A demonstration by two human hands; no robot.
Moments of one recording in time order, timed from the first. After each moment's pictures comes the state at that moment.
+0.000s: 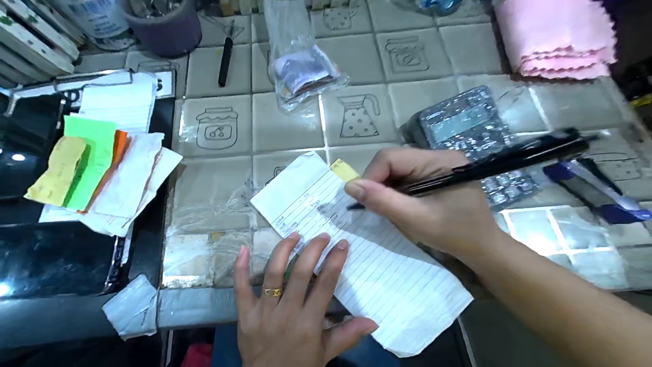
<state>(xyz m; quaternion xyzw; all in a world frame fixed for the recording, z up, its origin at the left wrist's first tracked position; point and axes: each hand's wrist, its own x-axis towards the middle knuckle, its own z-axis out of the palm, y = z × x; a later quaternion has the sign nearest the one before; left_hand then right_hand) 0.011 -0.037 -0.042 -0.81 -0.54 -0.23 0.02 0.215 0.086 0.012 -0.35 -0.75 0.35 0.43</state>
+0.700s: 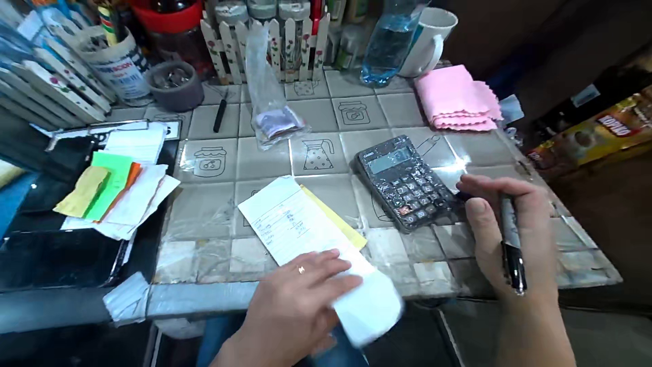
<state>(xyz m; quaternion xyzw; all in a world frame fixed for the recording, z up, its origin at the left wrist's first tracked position) 0.038 -0.013 -0.023 -0.85 -0.34 -0.33 -0.22 0.366 0.010 -0.015 -0.60 -0.65 0.10 0.46</state>
